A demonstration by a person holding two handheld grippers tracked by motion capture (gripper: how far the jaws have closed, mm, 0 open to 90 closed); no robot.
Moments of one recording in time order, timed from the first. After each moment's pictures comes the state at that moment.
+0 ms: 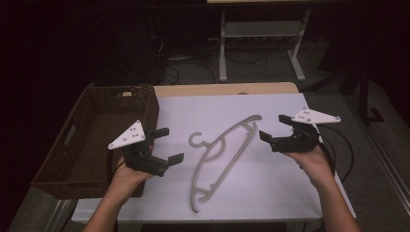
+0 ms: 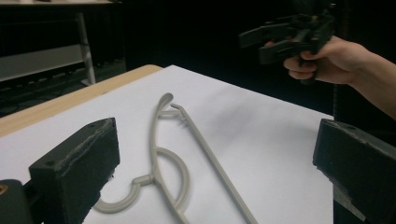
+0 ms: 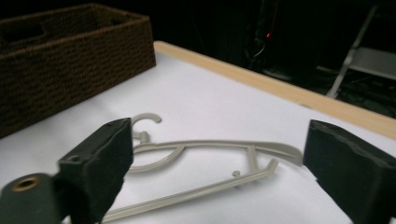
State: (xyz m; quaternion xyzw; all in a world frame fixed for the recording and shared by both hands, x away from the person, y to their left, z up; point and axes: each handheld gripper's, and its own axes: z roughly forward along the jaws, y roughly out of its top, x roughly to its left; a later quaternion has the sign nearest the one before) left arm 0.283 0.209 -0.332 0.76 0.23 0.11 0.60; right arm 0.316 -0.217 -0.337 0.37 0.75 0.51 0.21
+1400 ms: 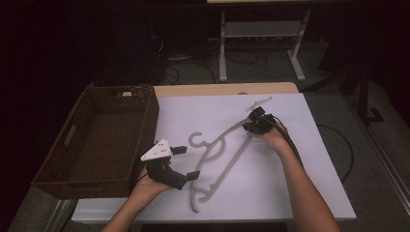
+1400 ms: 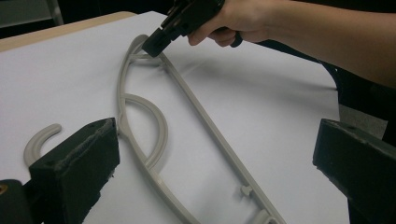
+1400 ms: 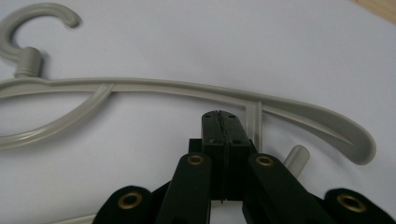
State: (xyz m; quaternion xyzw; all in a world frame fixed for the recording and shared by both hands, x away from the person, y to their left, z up) left arm 0.288 0.179 -0.399 0.80 0.23 0.07 0.55; right arm 0.440 -0.157 -0.420 0.39 0.85 0.31 0.13
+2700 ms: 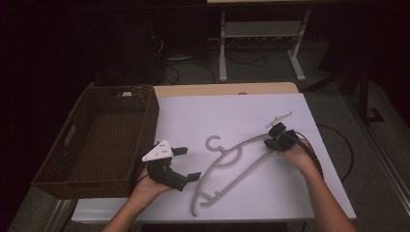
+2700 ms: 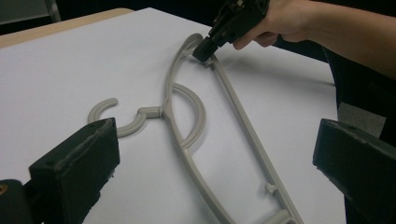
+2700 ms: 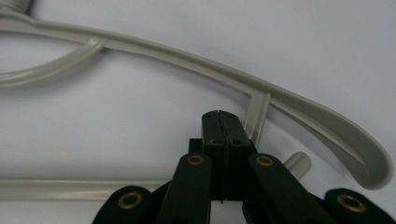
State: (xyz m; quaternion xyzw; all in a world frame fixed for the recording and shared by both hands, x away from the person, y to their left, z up) left arm 0.286 0.177 -0.398 0.80 0.23 0.06 0.54; right arm 0.383 -0.211 -0.426 0.42 0.86 0.26 0.14
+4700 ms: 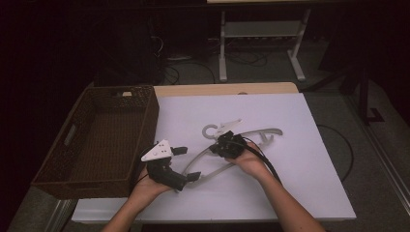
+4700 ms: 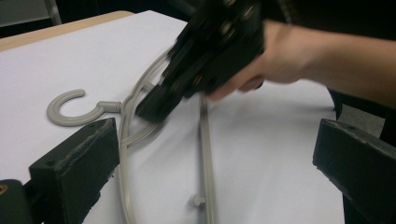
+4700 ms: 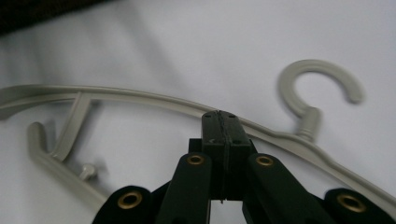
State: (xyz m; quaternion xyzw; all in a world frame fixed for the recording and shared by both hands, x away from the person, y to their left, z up) left arm 0.285 0.177 -0.396 0.80 0.23 0.07 0.55; right arm 0.361 -0.069 -0.413 0.27 0.88 0.38 0.09
